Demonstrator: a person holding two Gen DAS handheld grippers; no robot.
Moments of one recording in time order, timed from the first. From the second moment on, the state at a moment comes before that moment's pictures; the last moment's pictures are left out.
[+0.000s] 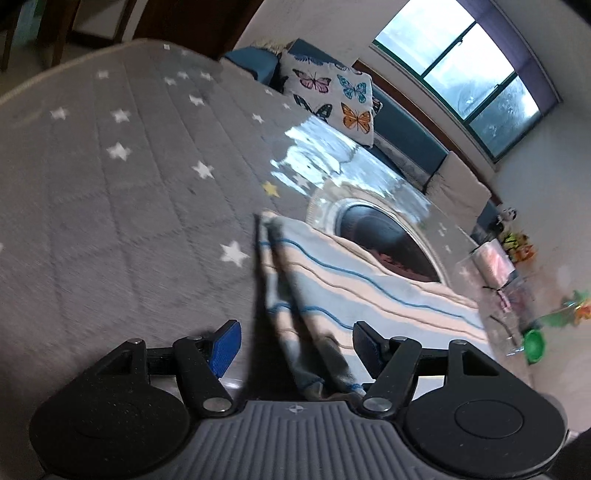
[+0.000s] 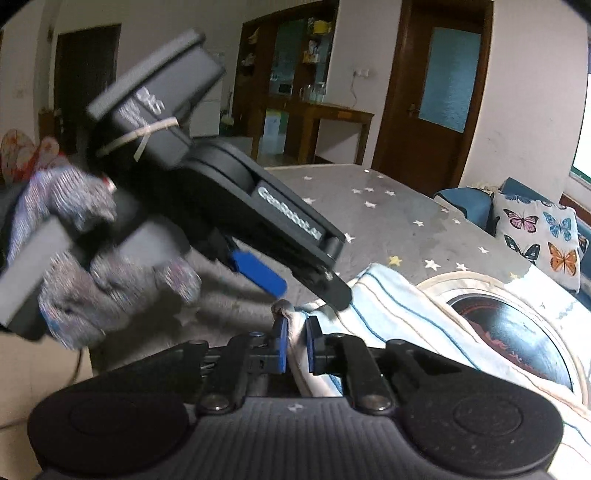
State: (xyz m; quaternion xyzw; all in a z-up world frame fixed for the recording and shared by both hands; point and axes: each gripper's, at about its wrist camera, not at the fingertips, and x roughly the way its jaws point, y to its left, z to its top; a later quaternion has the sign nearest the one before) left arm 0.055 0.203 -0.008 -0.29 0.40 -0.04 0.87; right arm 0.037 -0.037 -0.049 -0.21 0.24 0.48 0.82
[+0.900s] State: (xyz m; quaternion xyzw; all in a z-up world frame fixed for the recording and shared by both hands) left arm 0.070 0.190 -0.009 -0.33 0.41 -0.05 0.85; right arm 0.180 -0.134 -0.064 -0.12 0.31 0.30 0.89
